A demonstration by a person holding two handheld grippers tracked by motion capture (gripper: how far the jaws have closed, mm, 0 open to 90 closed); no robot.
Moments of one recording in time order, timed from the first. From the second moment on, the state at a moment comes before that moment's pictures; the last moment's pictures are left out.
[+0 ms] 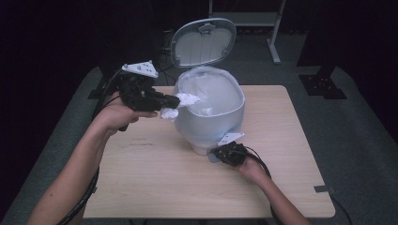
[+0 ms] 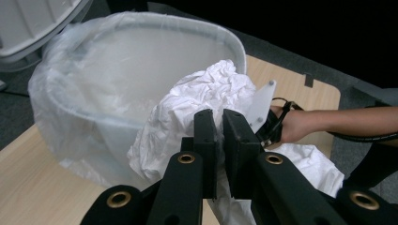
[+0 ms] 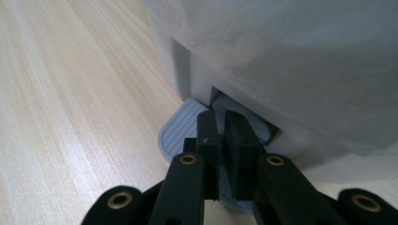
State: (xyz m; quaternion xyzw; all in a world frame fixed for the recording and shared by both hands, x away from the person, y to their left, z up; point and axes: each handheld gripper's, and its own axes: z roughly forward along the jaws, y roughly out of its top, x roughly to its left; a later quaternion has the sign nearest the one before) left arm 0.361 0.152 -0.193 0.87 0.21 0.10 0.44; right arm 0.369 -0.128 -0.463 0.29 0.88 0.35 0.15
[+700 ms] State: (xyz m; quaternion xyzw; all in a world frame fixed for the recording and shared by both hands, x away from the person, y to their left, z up) left arm 0.383 0.131 -0.182 0.87 0.22 0.10 0.44; right arm 0.369 -0.128 -0.463 0.29 0.88 0.35 0.14
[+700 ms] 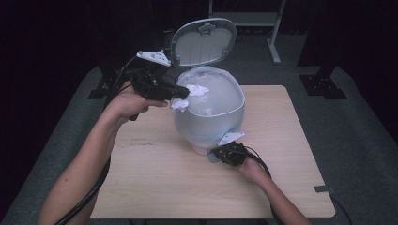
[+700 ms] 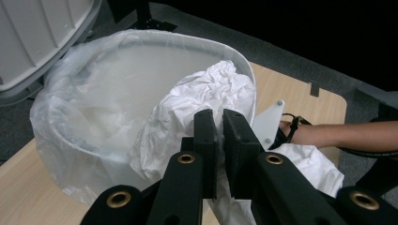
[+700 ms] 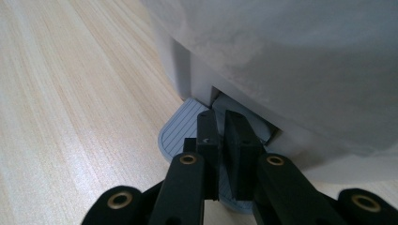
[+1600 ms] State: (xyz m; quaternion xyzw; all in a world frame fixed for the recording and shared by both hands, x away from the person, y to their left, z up) left arm 0.418 0.100 -0.193 0.87 0.24 0.10 0.42; right arm 0.370 -0.129 -0.463 0.29 0.88 0.35 0.14
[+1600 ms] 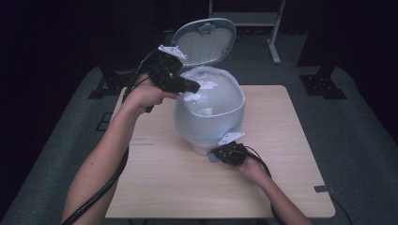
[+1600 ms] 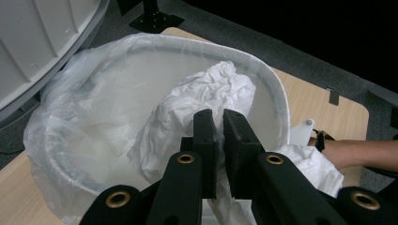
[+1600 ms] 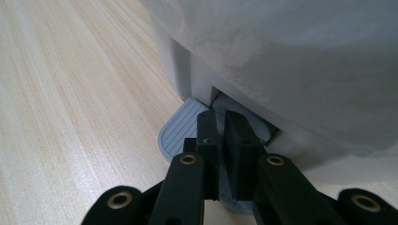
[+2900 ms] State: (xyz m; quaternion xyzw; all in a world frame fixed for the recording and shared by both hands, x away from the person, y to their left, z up) left arm 0.451 0.065 -0.222 0.88 0.24 0.11 0.39; right arm 0.371 -0.129 -0.463 0.29 0.88 0.35 0.14
